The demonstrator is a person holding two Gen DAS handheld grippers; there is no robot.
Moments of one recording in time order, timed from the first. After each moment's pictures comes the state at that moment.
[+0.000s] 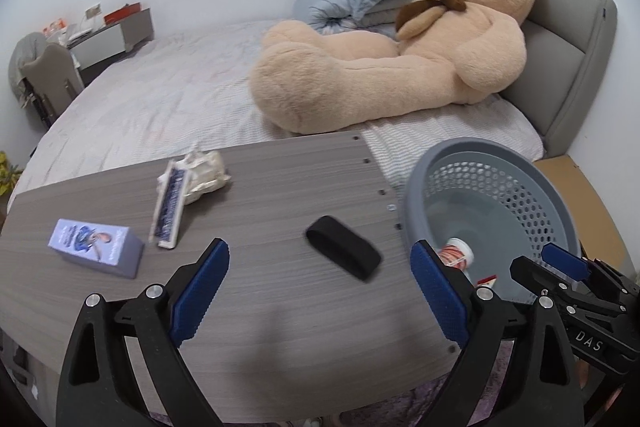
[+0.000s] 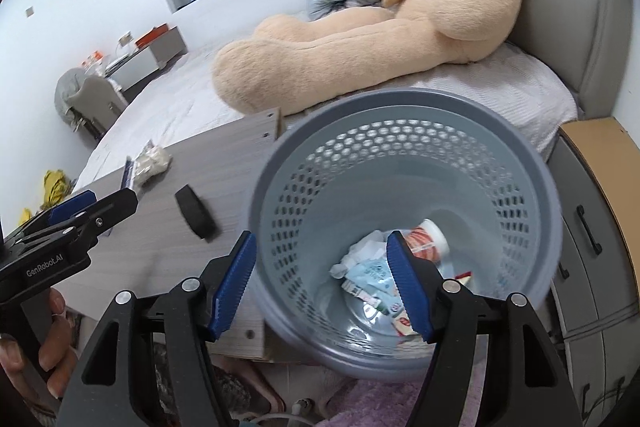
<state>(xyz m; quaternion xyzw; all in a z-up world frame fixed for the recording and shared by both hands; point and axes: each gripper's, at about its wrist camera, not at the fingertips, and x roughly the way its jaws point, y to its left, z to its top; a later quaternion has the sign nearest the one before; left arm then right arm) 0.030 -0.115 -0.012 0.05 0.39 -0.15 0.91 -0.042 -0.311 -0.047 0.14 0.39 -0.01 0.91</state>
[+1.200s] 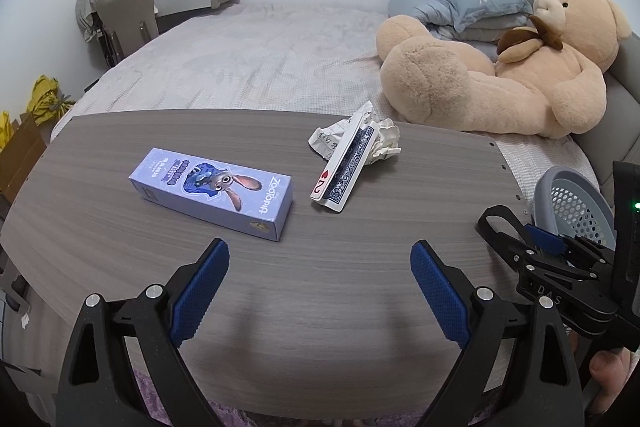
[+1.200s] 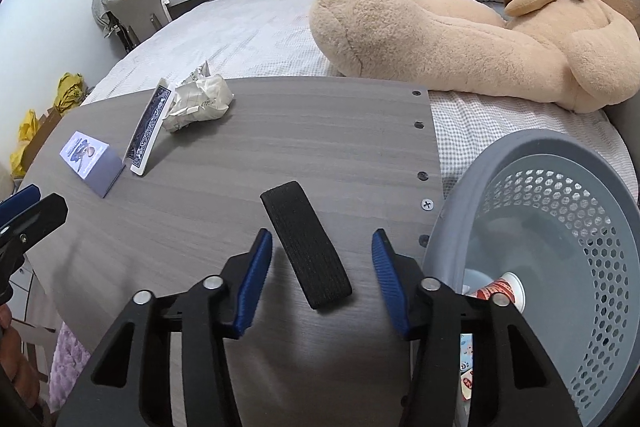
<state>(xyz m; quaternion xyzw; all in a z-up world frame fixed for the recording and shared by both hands) 0.049 0.011 -0.040 -0.02 0.40 -0.03 0.91 0.069 -0.191 -0.088 0.01 0.45 0.07 0.89</state>
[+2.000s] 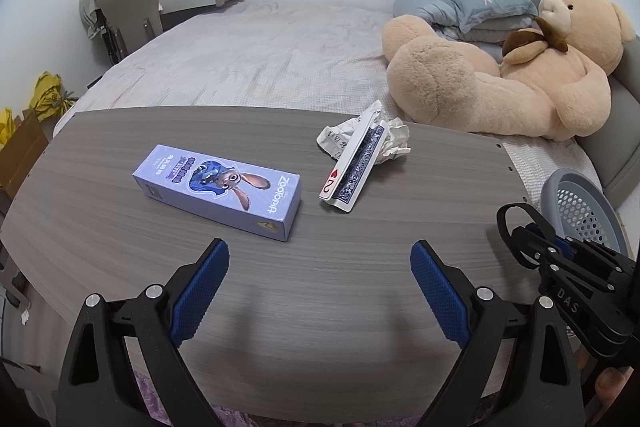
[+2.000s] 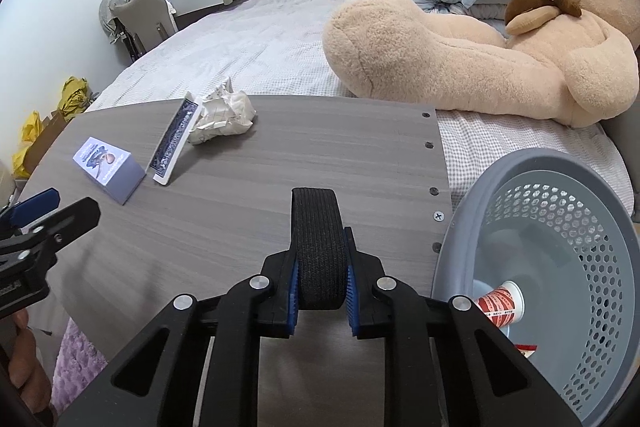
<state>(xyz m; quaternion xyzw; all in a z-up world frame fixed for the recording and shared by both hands) 0.052 0.015 -0.045 -0.02 0.41 -0.02 0.91 0.054 -0.174 -0.071 0.01 0.42 0.07 0.90</state>
